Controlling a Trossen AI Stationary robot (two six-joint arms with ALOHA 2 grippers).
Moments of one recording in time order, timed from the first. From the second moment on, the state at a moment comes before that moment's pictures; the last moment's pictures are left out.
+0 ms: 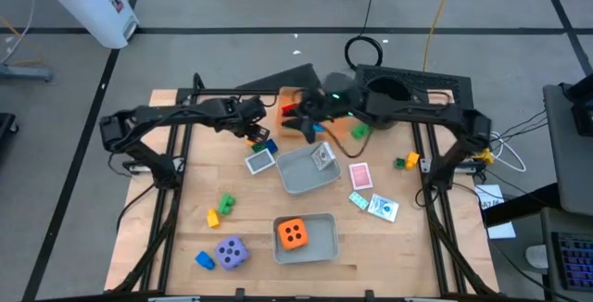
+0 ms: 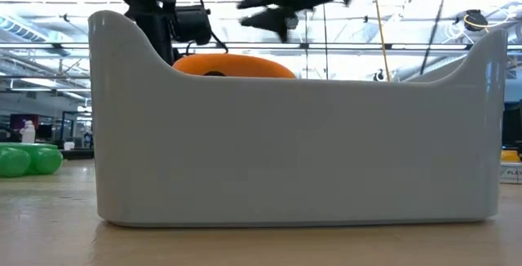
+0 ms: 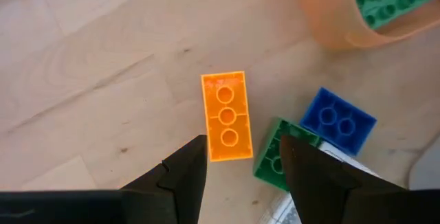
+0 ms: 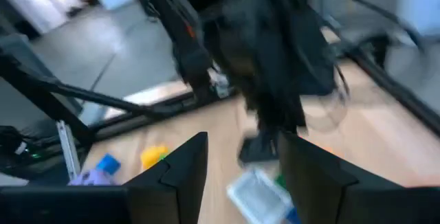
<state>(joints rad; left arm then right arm) 0.43 1.53 1.02 -0.74 -0.18 -0.64 -0.31 1.61 1.30 0.03 -0.34 0.26</state>
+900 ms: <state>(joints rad) 0.45 1.70 1.02 -0.64 -0.22 -0.66 -0.31 1.27 0.80 0.33 -0.13 0.46</state>
